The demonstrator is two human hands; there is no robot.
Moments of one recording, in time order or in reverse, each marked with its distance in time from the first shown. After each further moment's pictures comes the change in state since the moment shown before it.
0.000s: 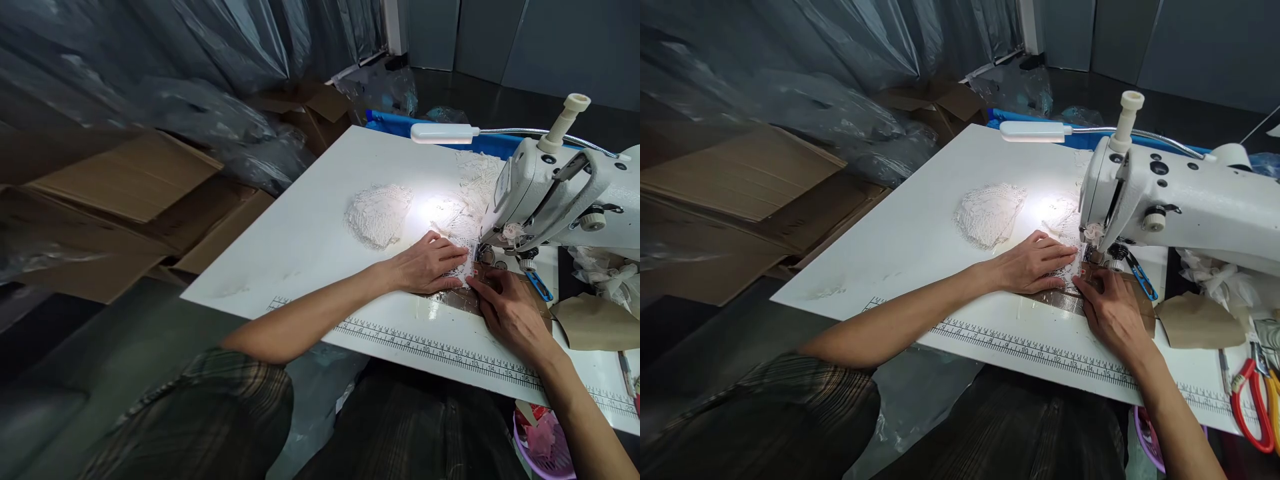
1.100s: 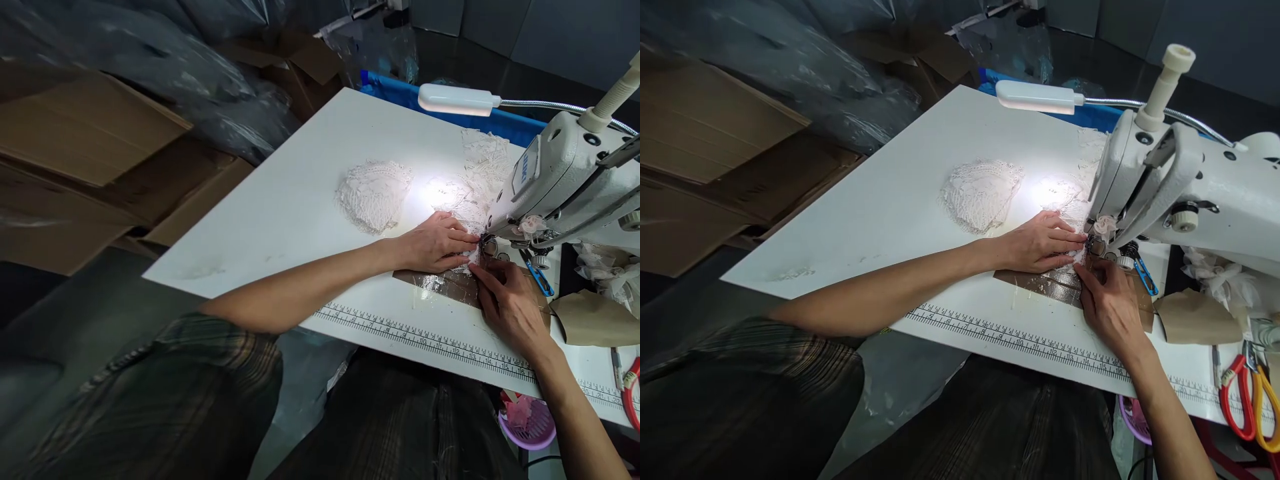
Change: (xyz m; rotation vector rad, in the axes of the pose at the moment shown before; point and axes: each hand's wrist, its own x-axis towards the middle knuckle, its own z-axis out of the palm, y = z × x) left_hand 0.017 -0.013 0.009 -0.172 0.029 -0.043; right_hand 0.004 -0.003 0.000 0.068 0.014 0.085
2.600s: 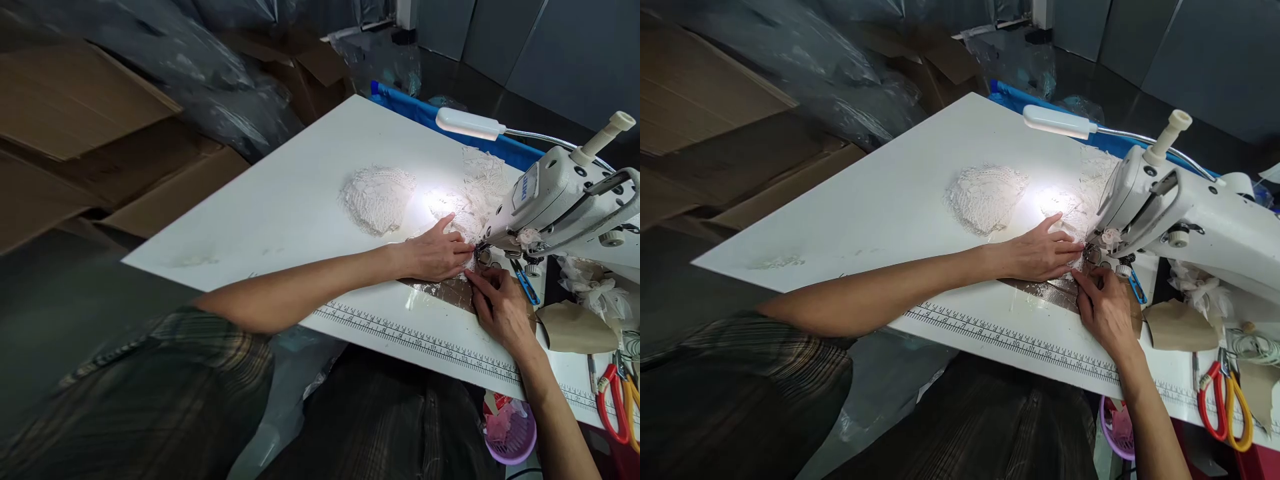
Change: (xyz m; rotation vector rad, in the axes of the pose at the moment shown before) left_hand 0.005 0.016 -0.004 0.258 -0.059 -0.010; right_hand 0.004 0.007 -0.001 -0.063 0.053 -0.058
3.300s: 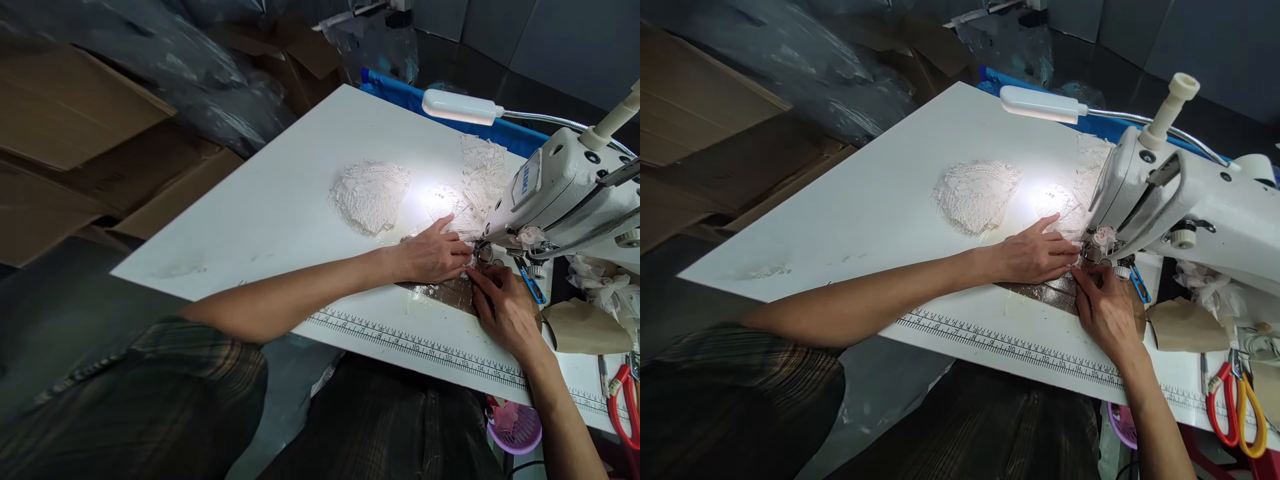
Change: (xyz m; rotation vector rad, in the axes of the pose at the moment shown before) left_hand -0.002 0.003 0.003 -0.001 0.110 0.046; right_hand 0.003 -0.005 -0.004 0.043 -0.038 0.041
